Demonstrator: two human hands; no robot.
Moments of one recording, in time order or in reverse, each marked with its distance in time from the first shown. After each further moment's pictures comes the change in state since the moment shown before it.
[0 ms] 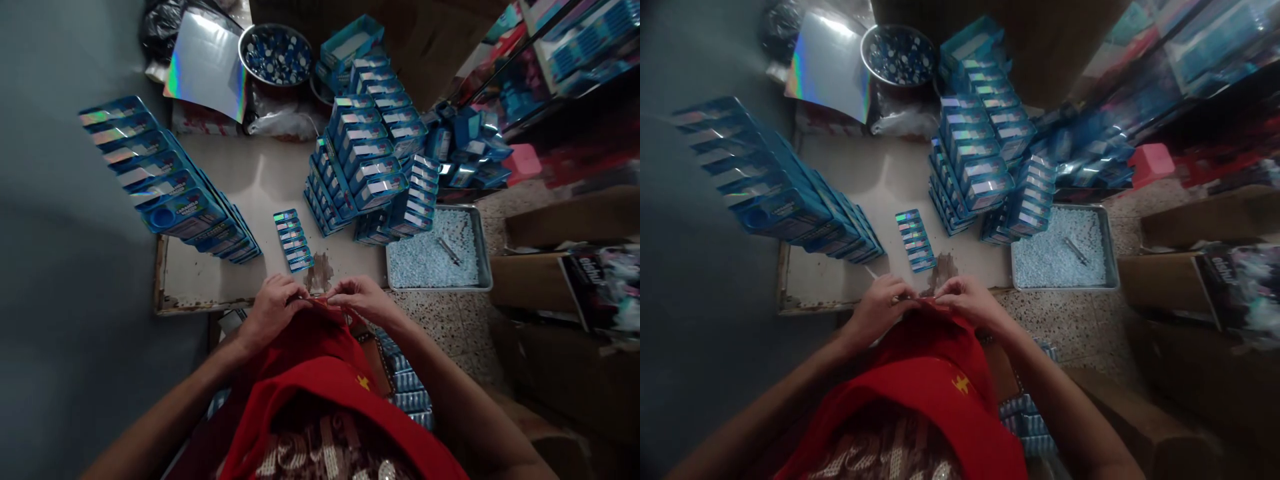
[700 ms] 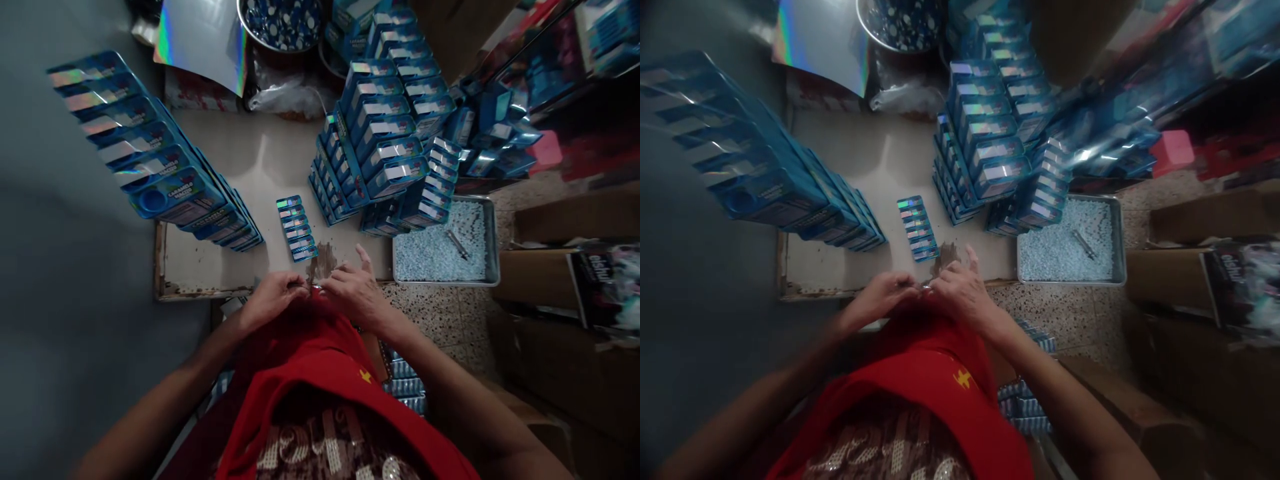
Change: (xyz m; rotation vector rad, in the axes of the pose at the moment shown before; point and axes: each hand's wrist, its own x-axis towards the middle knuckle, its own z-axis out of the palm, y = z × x) left_hand 0.009 -0.014 -0.003 -0.318 -0.310 -0.309; right_hand 0.007 0.006 0.019 -1.106 0.184 -0.554
